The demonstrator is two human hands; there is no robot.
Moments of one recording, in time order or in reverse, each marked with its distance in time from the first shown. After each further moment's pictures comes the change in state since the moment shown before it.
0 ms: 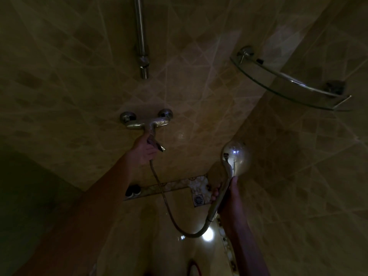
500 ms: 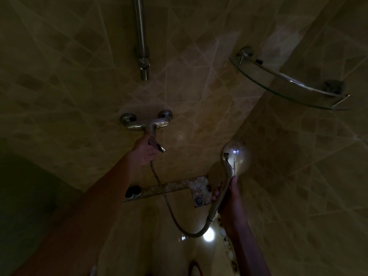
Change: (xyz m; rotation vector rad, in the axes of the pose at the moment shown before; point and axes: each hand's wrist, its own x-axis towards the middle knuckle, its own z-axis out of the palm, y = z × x) left_hand -0.003 -0.002 0.001 -0.018 0.002 0.005; right_hand 0.000 0.004 -0.002 -0.033 -0.011 -0.010
